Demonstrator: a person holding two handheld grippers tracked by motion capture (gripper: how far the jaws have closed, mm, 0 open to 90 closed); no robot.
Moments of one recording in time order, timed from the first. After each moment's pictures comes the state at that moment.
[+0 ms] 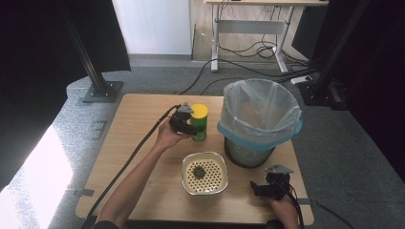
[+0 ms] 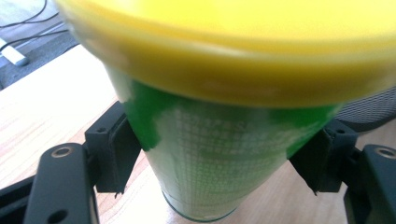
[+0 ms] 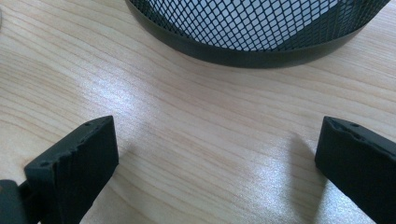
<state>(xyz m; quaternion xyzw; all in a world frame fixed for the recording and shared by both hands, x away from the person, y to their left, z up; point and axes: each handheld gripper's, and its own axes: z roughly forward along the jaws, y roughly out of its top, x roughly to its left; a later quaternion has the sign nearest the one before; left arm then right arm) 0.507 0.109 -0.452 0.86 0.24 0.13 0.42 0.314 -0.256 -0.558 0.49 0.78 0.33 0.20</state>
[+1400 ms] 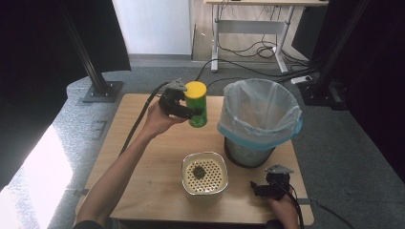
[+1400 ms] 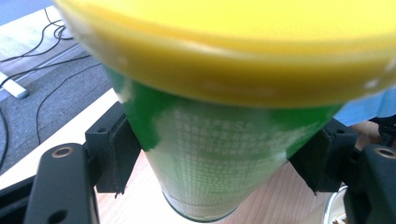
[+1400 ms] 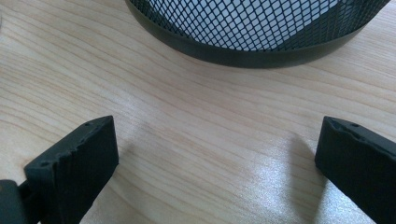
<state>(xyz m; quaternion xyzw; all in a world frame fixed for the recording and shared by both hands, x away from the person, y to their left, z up) 0.474 0.118 -0.322 0.85 0.22 0.12 0.45 0.314 -0.256 -0.558 0.49 0.78 0.33 0.20</state>
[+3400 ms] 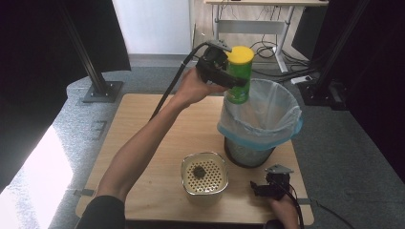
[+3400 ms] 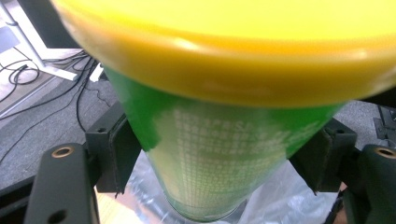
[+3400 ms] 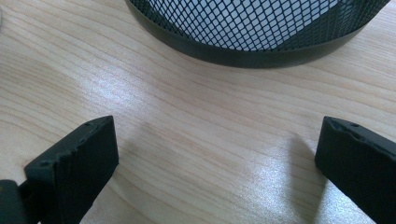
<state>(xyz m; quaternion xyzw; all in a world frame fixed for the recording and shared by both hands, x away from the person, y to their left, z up) 0.479 0.004 -0.209 0.86 0.15 0.08 0.48 0.313 -0.256 -0.558 0.49 0.78 0.33 0.20</state>
